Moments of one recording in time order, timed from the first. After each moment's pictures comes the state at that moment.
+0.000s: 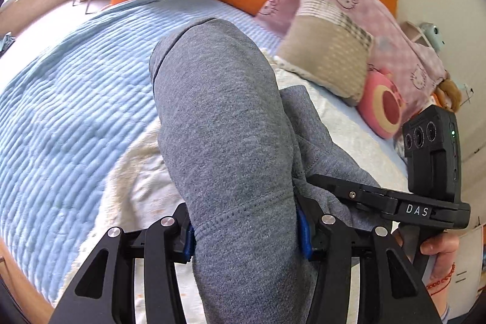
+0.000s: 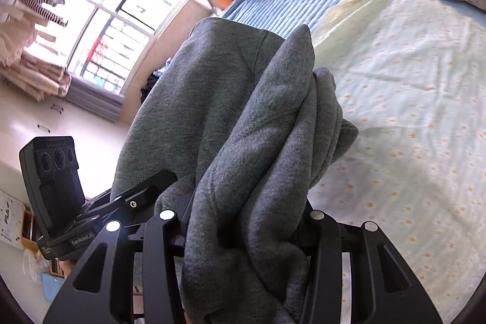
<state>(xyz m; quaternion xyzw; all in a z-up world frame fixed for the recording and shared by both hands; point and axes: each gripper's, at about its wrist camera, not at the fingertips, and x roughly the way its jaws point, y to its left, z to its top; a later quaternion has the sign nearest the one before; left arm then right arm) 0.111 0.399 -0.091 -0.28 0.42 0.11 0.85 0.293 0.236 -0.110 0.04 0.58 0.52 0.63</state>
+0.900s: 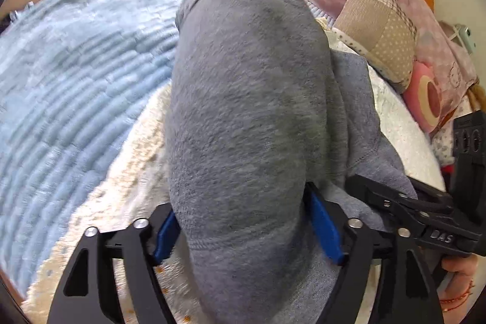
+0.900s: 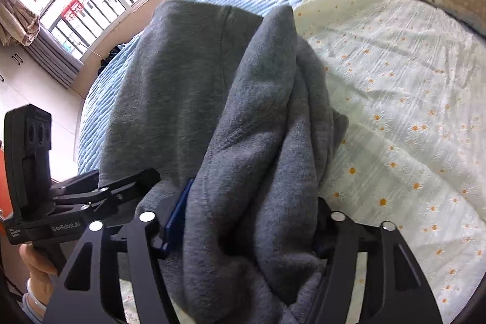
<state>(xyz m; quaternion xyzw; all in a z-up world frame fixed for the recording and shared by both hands) 0.063 0.417 -0.230 -0.28 0.44 0.17 0.83 0.225 0.255 -0.215 -0.09 0.51 0.47 0.71</state>
